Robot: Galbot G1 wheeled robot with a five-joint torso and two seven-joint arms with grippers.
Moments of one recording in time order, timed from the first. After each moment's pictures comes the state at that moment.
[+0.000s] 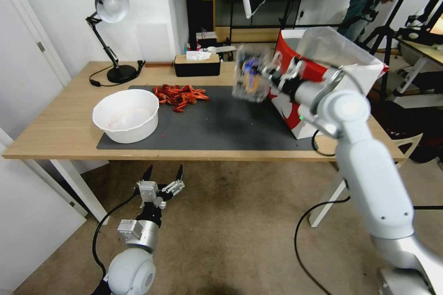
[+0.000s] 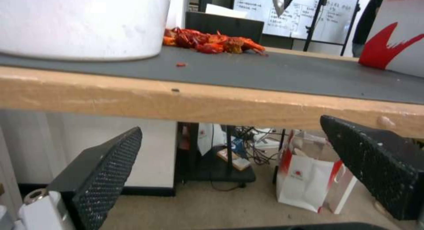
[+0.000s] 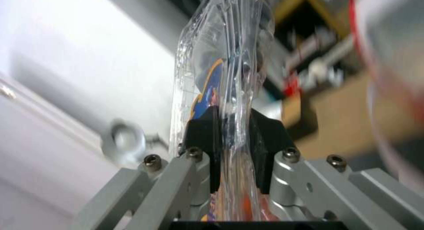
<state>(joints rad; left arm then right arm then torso) 1.49 -1.16 -0.26 -1.85 -0.44 -0.31 -0.20 -0.46 1.12 0.35 1.82 1.64 -0.50 0.52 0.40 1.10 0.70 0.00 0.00</state>
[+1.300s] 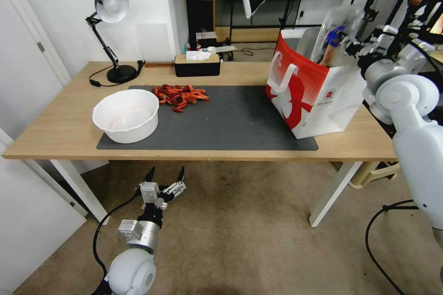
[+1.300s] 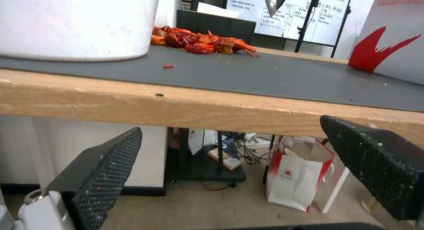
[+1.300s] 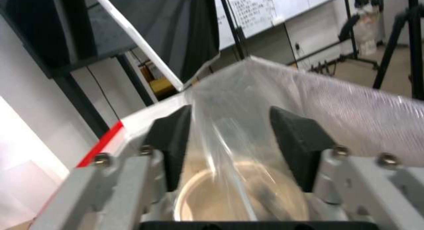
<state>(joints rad) 1.46 -1.14 -0.25 -1.86 -0.48 -0.29 -0.19 -0.55 0.93 0.42 1.70 1.18 -0.42 0.41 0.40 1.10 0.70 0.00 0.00</state>
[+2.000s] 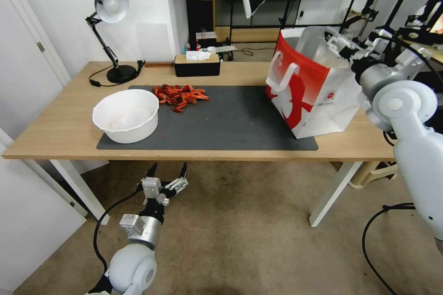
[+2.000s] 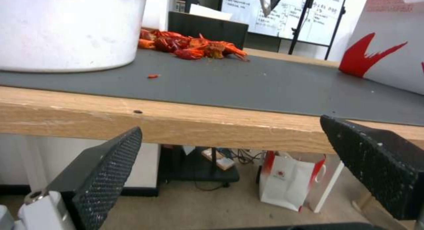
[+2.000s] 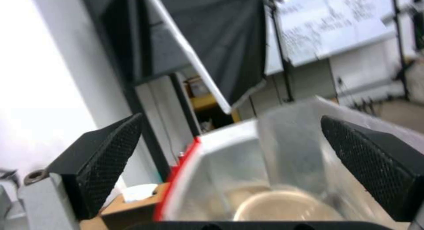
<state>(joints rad) 1.45 -1.14 -0.23 -1.90 -0.49 -0.24 -0.21 -0.60 0.87 0.40 1.85 1.13 -0.34 0.29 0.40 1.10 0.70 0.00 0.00</state>
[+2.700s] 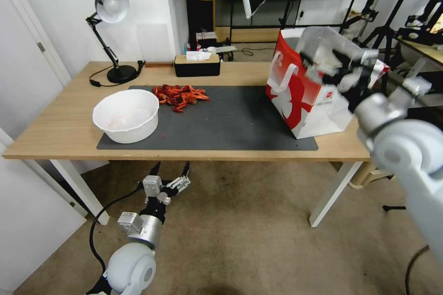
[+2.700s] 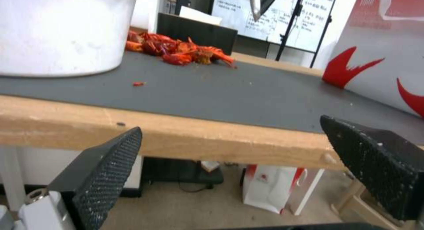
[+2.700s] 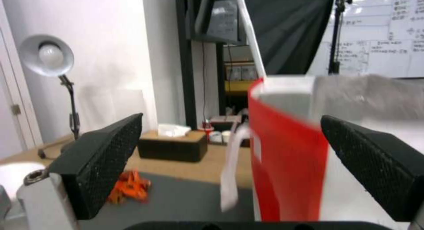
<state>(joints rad) 1.45 -1.14 -0.25 -1.93 -0.55 -0.22 -0.15 -1.07 0.84 0.53 2.15 0.84 -0.24 0.09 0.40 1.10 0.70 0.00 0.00</state>
